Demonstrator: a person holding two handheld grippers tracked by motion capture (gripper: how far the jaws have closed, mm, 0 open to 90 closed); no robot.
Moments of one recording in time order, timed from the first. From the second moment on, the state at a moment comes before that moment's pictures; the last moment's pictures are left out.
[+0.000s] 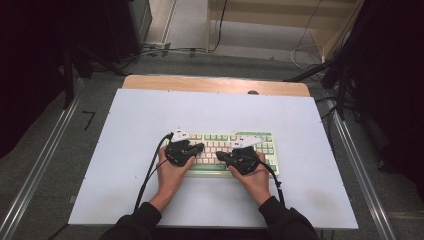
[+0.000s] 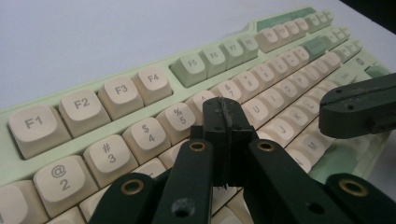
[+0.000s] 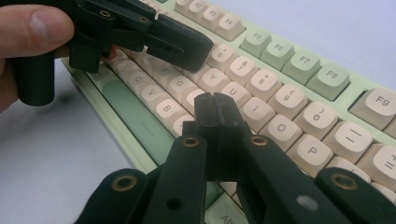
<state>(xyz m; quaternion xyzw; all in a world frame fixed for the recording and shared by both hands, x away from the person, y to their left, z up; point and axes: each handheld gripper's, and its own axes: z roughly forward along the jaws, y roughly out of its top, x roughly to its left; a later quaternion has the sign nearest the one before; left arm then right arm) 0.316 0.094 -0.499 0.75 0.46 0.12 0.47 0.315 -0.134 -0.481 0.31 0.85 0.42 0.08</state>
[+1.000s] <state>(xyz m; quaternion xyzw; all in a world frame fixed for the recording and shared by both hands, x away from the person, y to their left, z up) 0.302 0.120 -0.488 0.73 0.46 0.12 0.49 0.313 -0.152 -0.479 0.32 0.85 0.41 0.09</state>
